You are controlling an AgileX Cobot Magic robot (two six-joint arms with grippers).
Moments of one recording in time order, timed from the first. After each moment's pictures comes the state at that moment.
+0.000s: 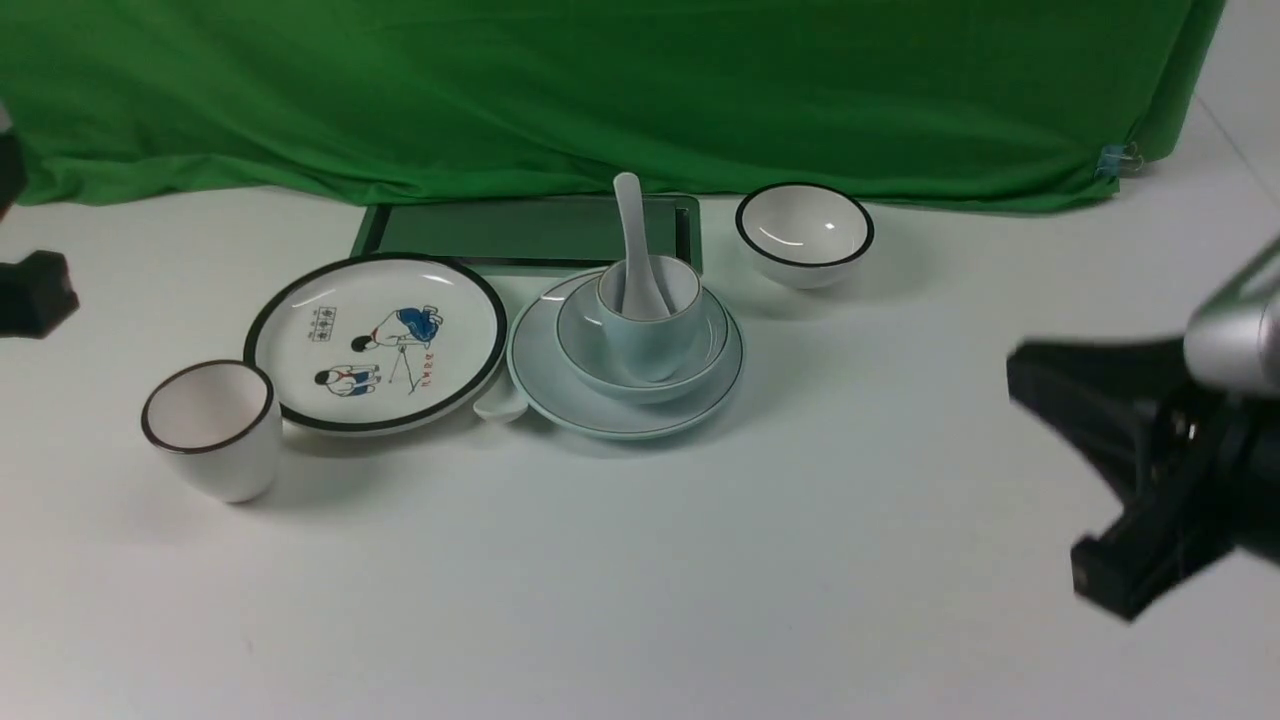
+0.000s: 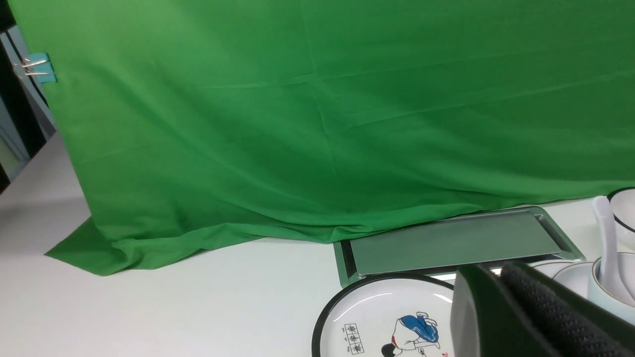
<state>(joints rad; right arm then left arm) 0.59 0.85 -0.60 0.25 0.11 -0.30 -0.03 0.75 -0.69 0.07 0.14 0.03</state>
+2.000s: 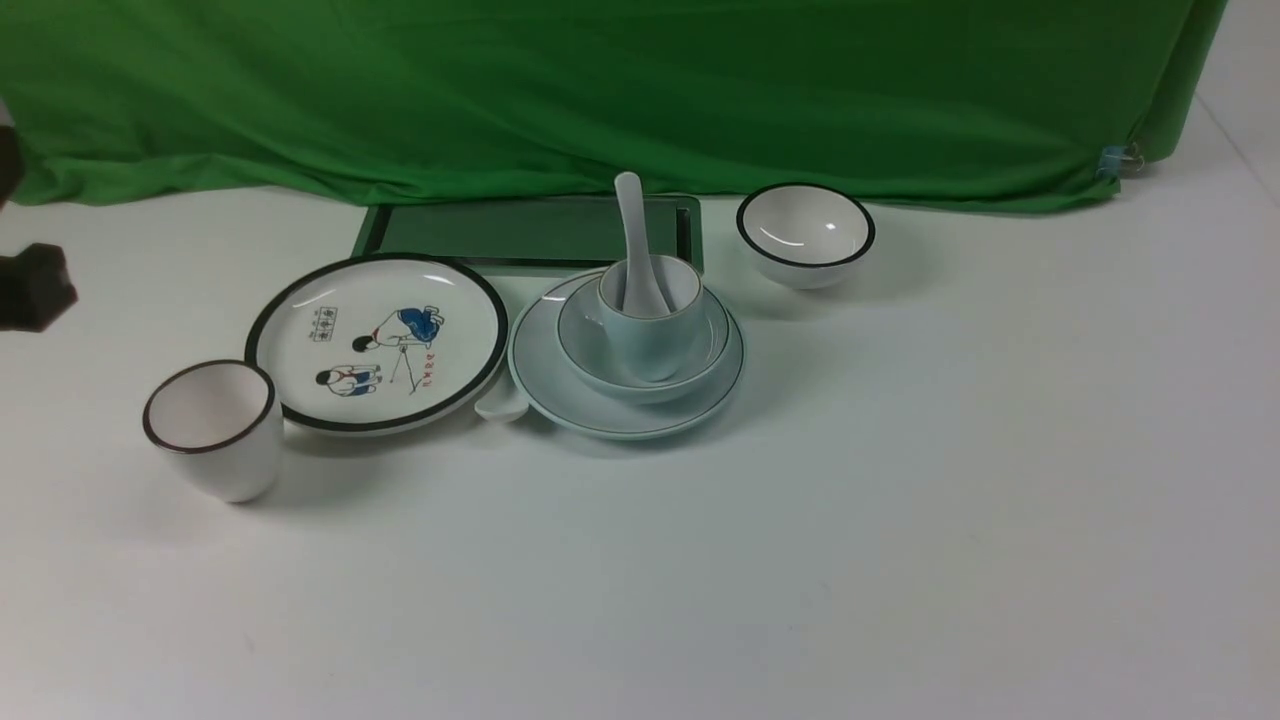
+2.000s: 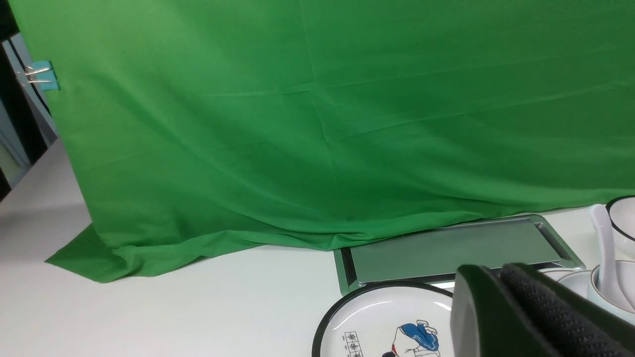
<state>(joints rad) 0.09 0.00 0.01 0.01 0.21 -0.07 -0.03 0.75 -0.69 0.07 0.12 0.02</state>
